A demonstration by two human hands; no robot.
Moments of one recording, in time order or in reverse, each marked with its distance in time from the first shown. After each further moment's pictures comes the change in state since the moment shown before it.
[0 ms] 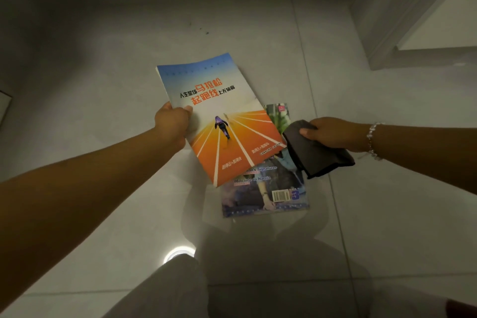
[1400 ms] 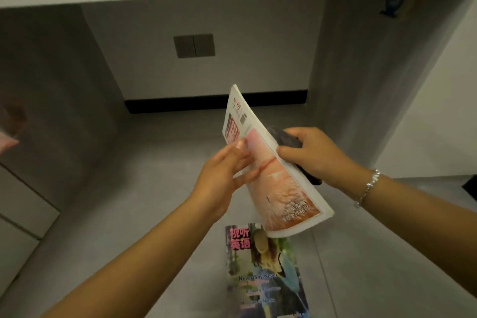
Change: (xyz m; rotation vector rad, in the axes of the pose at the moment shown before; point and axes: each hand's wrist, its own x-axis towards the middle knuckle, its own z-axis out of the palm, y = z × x) left_hand -0.153 0.150 0.019 -0.253 -0.620 0.398; right_hand -0.124 -0.127 -0.148 0.432 0.582 -0.620
